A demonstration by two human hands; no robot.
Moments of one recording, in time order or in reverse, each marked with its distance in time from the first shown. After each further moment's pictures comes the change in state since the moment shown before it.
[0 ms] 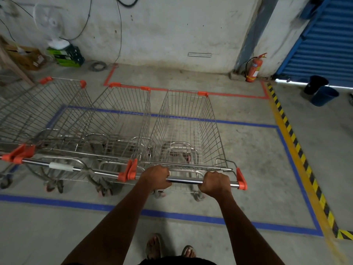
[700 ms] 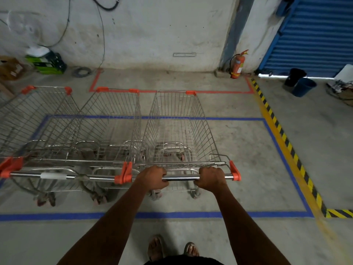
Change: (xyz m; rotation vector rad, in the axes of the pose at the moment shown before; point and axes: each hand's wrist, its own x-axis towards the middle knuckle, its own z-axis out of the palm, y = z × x) left_hand -0.005 -0.003 0.005 -0.038 0.035 0.077; right_hand -0.001 -0.001 0.001 0.026 -0.042 -0.015
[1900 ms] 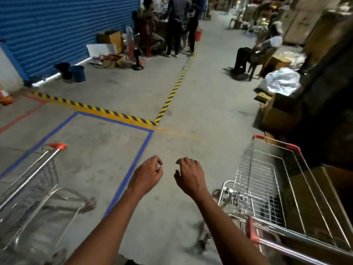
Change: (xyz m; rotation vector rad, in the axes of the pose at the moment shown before) left_hand -0.276 0.368 0.122 -0.250 0.002 1.098; right_hand -0.576 -0.082 0.081 0.117 0.611 1.171
